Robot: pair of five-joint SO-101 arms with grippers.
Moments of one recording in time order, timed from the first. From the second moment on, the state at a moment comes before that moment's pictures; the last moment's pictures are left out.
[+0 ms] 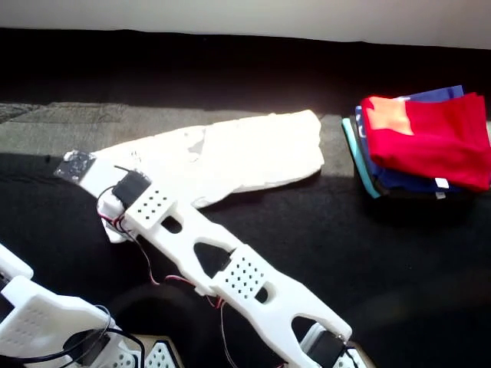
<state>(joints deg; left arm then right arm) -62.1 10.6 -15.5 89.0 -9.0 -61.7 68.7 -77.5 88.4 12.2</state>
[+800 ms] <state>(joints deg) -45.7 10.6 -15.5 92.7 -9.0 -31.7 57.1 -94.1 100.2 12.2</state>
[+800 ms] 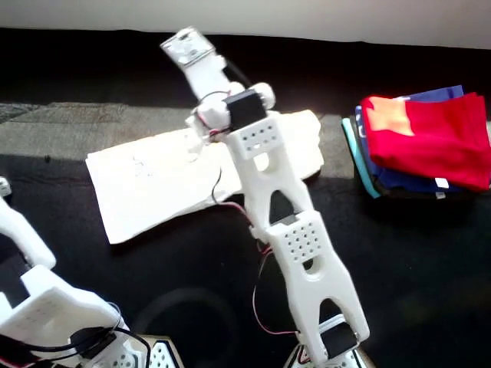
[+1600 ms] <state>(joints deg) -19.1 9.1 26.9 54.1 -8.7 -21.1 30.9 -33.1 94.3 12.4</state>
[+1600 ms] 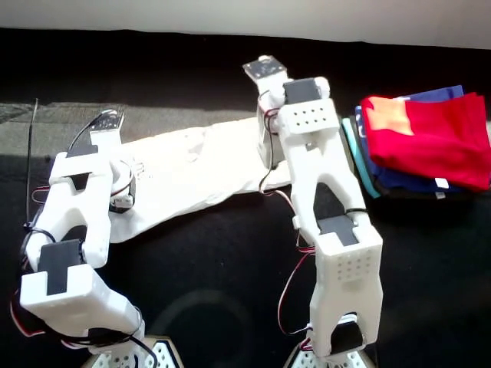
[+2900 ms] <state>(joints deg) -20.9 9.5 27.6 52.7 -8.7 -25.1 38.9 -34.8 69.7 12.4</state>
